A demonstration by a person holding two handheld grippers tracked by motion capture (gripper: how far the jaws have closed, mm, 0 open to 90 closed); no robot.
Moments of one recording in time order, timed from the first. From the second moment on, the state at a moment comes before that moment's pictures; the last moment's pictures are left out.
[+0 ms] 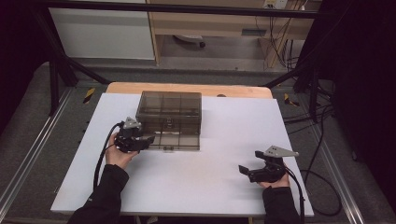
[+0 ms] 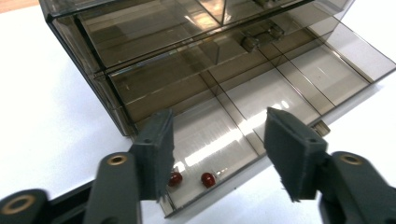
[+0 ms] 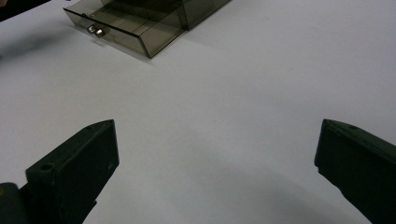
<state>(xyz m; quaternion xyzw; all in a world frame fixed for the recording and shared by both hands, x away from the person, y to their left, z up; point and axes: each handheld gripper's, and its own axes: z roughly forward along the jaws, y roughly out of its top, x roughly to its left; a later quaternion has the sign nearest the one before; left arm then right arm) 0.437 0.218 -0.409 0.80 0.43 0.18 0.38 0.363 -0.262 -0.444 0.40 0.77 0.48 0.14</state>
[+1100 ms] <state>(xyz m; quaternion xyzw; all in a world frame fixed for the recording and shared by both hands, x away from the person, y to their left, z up) 0.401 0.224 -0.410 0.81 0.41 0.16 0.39 0.364 -0.262 -0.445 0.41 0.77 0.48 0.13</state>
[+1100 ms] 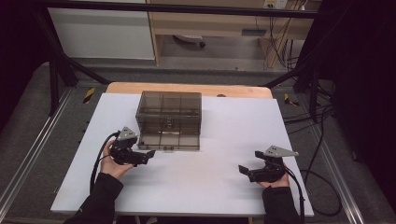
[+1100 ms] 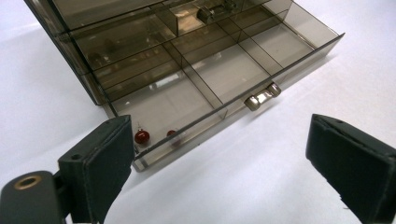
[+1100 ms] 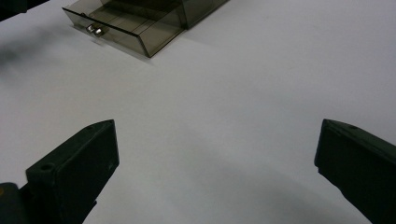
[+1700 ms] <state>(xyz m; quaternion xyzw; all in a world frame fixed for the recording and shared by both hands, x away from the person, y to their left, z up) 0.395 0.219 -0.417 0.82 0.40 0.16 0.38 0.364 -0.262 -0.445 0.41 0.77 0.48 0.13</state>
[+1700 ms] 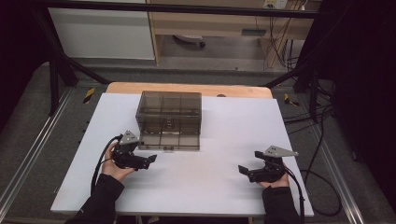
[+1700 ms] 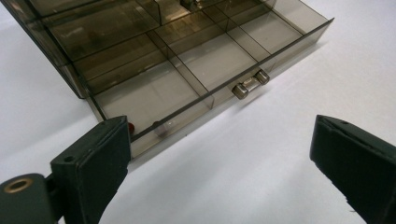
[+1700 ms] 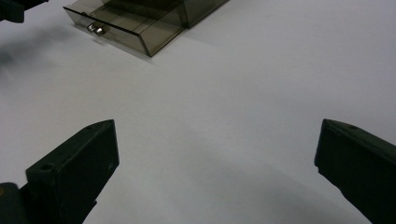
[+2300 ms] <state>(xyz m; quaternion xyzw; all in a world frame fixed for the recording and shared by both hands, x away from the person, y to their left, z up) 0.392 0.212 -0.421 0.83 0.39 0.15 0.37 0.364 -0.262 -0.445 0.41 0.77 0.48 0.13</state>
